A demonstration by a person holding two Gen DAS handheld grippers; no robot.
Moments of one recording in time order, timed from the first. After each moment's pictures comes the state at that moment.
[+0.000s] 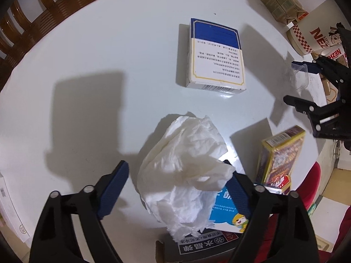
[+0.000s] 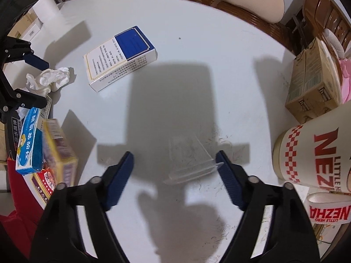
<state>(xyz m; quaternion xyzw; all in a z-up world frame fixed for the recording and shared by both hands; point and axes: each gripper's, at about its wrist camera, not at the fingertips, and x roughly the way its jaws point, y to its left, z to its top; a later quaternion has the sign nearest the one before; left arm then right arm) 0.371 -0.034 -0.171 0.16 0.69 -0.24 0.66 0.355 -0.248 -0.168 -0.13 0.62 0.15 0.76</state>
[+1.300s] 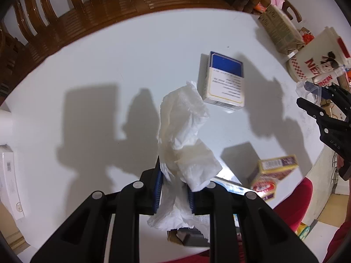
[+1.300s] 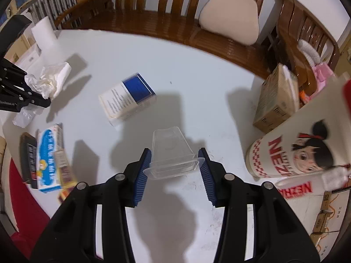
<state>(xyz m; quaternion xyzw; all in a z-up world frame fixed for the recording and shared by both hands) 0.347 0.004 -0.114 0.11 0.66 -0.20 0.72 0.317 -0.233 -0.094 -0.12 0.54 0.10 0.83</state>
